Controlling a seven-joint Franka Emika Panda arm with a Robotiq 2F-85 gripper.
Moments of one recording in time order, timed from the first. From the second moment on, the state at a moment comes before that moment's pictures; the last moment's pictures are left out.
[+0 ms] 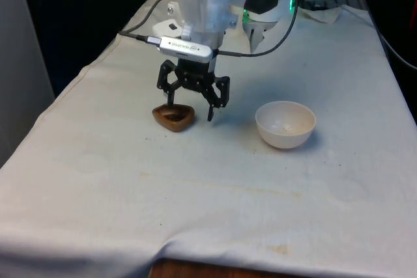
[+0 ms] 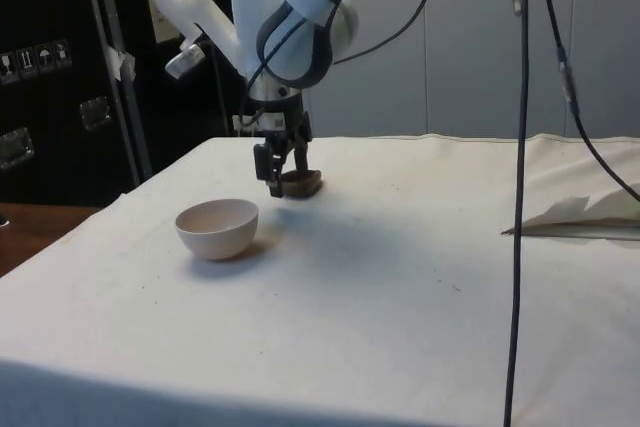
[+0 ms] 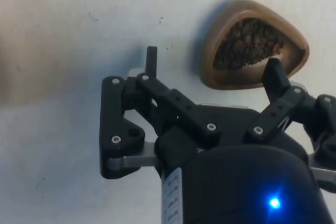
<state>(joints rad) 0.03 0.60 -0.22 -1.97 -0.09 2.63 0.05</state>
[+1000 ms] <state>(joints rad) 0.04 0.63 -0.22 -1.94 -0.09 2.63 0.08</state>
